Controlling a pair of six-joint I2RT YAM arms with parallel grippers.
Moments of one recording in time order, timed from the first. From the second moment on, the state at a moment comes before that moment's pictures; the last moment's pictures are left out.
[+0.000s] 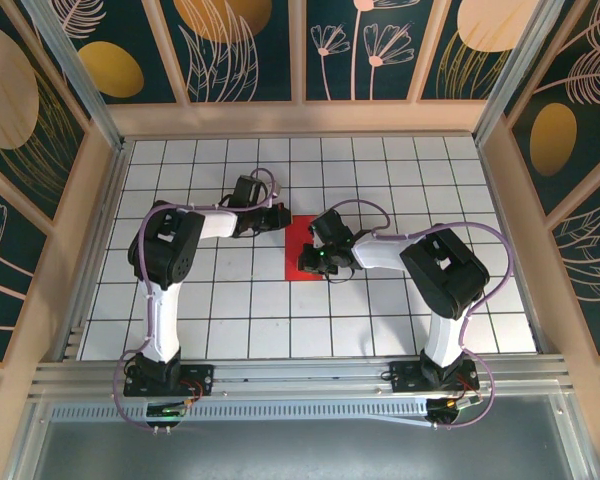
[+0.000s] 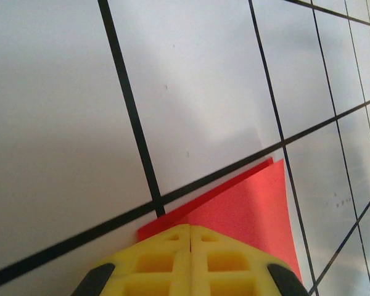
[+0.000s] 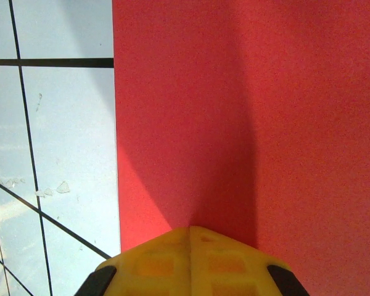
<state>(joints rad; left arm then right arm) -0.40 2.13 1.21 0.13 0.51 -0.52 0.72 1.84 0.94 -0.12 -0.33 0.75</state>
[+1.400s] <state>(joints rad) -0.40 1.78 0.84 0.11 0.50 -0.58 0.73 1.85 0.96 -0.12 -0.32 0.75</state>
